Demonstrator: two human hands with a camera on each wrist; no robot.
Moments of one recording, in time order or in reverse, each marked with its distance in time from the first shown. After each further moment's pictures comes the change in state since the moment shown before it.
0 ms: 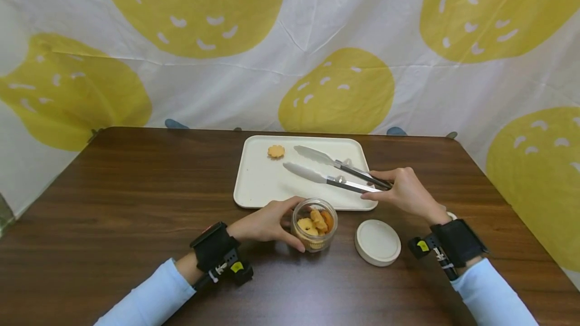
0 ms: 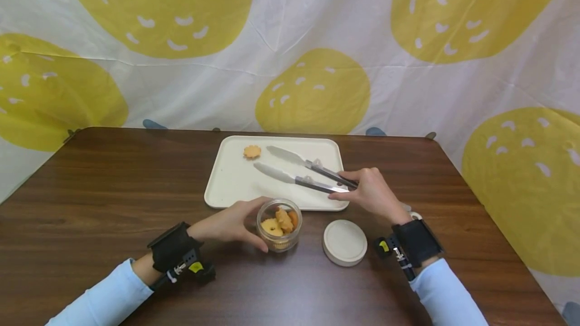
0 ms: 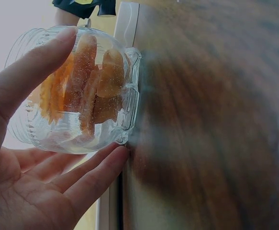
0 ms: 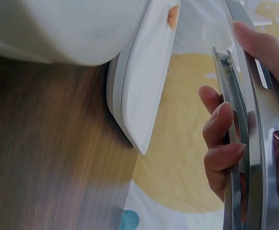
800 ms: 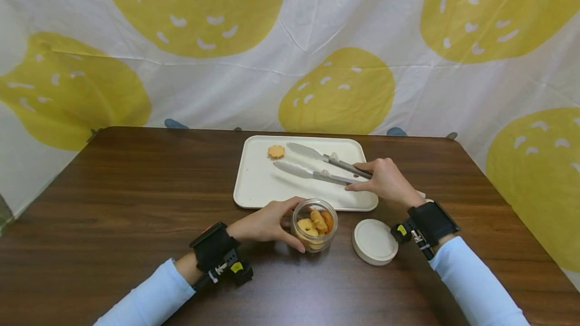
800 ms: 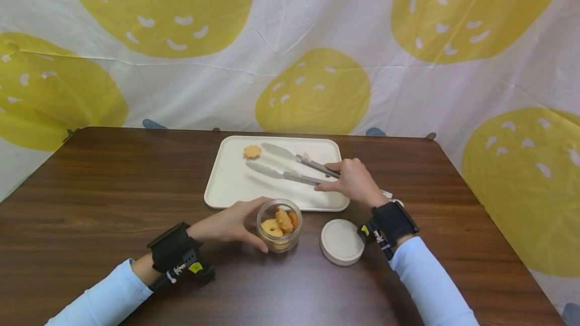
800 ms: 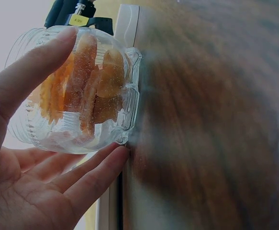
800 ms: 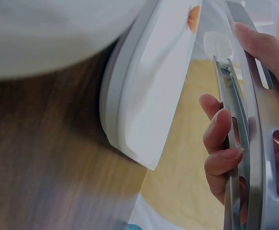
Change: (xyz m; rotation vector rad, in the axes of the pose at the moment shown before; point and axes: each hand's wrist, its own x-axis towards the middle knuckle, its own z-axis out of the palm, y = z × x) left_hand -0.002 0.001 0.000 -0.001 0.002 0.003; right_hand 0.033 -0.002 0.018 -0.028 -0.077 0.003
